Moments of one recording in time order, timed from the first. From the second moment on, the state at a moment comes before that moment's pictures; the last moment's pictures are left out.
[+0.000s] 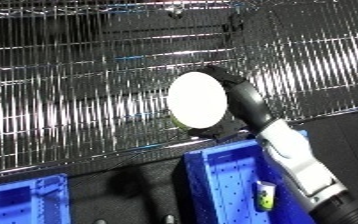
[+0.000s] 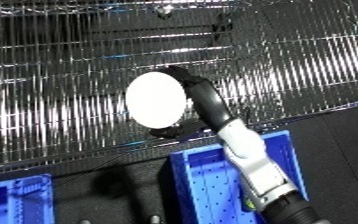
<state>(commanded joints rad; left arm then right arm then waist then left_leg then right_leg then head) -0.04 0.40 -0.27 0.81 -0.82 -0.18 -0.08 -1.05 -0.66 0.53 0.75 0.61 -0.29 0.09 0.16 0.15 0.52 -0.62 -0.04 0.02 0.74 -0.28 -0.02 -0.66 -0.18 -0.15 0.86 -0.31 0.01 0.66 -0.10</state>
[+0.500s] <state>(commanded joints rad) 0.00 0.38 -0.21 0.83 -0.82 -0.19 -0.08 -0.89 -0.71 0.40 0.51 0.55 -0.32 -0.06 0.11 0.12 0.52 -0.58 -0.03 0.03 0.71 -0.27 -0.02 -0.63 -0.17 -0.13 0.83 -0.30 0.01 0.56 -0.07</state>
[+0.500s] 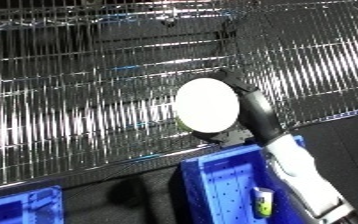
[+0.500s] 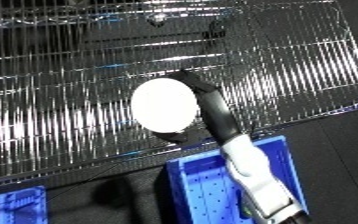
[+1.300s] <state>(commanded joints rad) 0.03 0.33 -0.10 0.89 -0.84 -0.26 -0.06 -0.24 -0.67 0.02 0.45 0.65 -0.49 -0.22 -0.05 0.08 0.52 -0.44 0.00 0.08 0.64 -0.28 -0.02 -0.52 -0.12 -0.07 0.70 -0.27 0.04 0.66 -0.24</state>
